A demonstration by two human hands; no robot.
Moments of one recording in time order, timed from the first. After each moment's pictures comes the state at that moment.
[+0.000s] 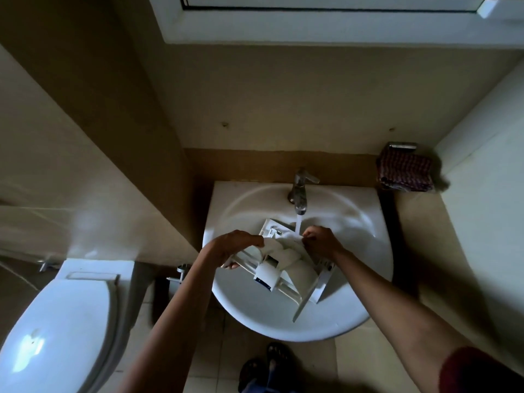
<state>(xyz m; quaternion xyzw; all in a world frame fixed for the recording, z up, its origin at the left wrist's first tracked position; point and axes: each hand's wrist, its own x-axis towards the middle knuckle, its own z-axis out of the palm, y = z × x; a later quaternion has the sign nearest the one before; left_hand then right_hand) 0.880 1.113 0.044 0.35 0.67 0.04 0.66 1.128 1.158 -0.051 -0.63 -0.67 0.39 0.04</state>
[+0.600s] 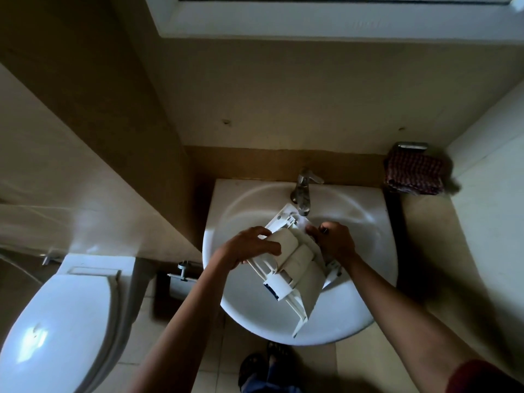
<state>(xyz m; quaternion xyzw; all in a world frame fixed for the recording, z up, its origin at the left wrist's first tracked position) 0.900 1.116 0.038 0.45 0.66 0.07 0.60 1.146 1.163 -0.061 -0.70 -0.63 0.31 0.11</state>
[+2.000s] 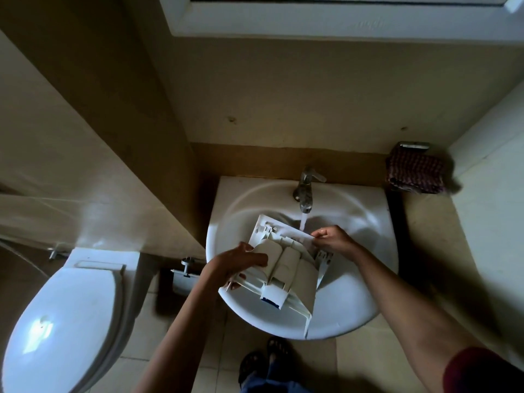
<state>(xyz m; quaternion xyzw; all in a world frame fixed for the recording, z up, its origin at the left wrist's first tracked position) 0.880 1.074 0.027 0.33 0.68 0.04 0.65 1.153 1.164 -0.056 -0.60 -0.57 0.55 0.07</state>
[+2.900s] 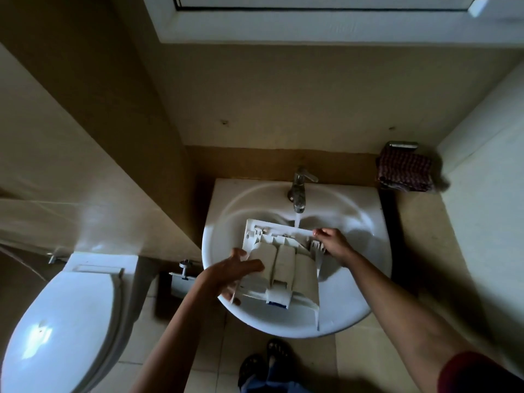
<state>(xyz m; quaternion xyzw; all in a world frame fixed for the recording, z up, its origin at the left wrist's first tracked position) 0.885 1.053 0.035 0.32 0.67 0.06 0.67 1.154 1.150 -0.064 -0.68 -0.47 0.54 0.17</state>
